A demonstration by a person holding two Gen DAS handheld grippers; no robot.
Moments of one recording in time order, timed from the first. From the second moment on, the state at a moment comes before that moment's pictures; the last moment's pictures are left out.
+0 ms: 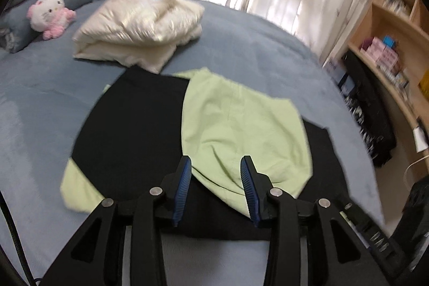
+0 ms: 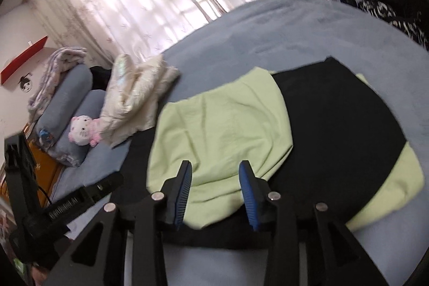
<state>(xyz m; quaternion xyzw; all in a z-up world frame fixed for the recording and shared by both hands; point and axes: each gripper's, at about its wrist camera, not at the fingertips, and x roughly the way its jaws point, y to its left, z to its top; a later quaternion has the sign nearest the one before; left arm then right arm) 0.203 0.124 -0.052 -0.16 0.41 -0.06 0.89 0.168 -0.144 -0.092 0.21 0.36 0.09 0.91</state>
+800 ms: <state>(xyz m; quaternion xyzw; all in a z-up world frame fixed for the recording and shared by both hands) 0.074 0.176 0.007 -0.18 0.39 -0.05 0.90 0.052 -0.107 -0.003 0.13 0.31 0.13 0.93</state>
